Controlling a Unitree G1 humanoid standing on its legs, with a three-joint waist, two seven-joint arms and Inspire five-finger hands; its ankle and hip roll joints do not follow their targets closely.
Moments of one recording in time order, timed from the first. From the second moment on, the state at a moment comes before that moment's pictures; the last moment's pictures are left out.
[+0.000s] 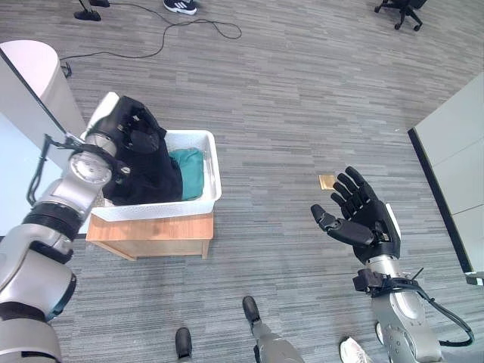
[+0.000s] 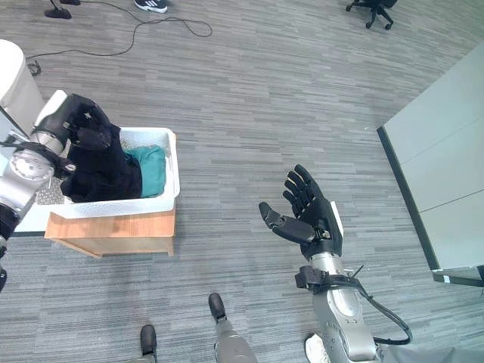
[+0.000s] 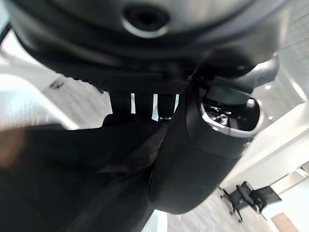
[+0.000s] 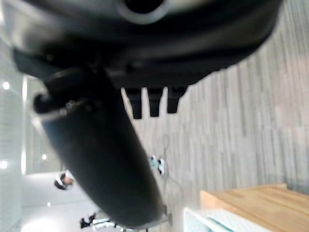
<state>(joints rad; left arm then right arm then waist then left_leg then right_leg) -1.00 0.83 -0.68 0.90 -0.27 -0.12 0.09 0.11 -0.42 0.03 -0.18 0.59 -0.16 -0.05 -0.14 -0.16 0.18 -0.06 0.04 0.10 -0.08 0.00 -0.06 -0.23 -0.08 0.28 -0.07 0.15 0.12</state>
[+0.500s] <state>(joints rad) -0.98 0.76 -0.60 1.10 -0.23 -0.08 0.09 0.11 -0.45 0.07 -0.21 0.60 -0.16 -0.05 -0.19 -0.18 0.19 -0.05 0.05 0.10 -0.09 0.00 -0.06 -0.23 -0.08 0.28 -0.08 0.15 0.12</state>
